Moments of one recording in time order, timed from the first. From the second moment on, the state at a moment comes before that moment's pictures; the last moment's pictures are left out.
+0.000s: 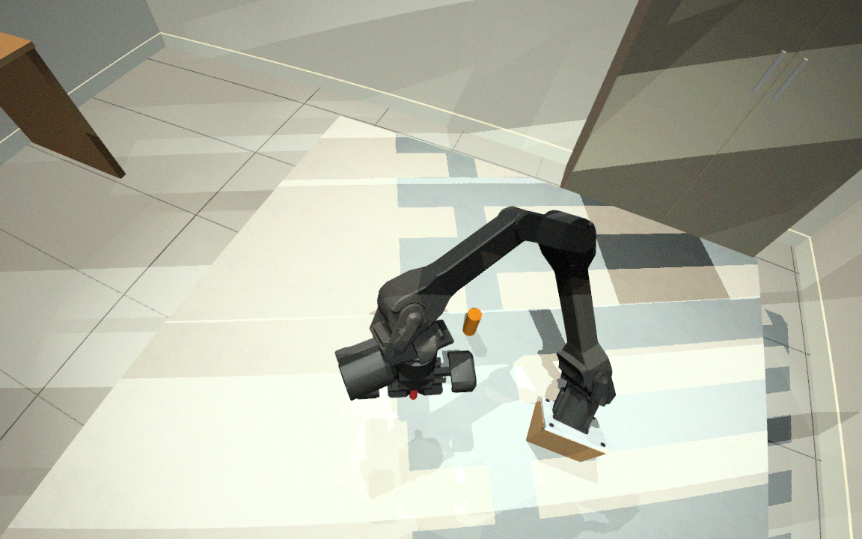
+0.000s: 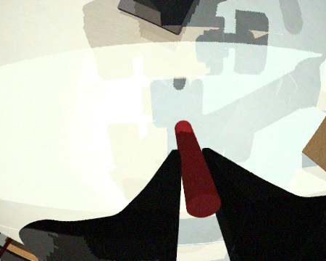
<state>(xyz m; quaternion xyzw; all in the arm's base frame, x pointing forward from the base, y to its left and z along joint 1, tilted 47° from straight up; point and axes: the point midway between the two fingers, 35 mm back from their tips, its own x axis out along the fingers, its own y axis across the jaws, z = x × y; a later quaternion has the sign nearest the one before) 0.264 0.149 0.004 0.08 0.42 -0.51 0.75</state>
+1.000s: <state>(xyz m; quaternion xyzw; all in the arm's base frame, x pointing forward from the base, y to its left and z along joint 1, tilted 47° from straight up) 0.320 0.106 0.060 0.08 0.41 -0.51 0.75</state>
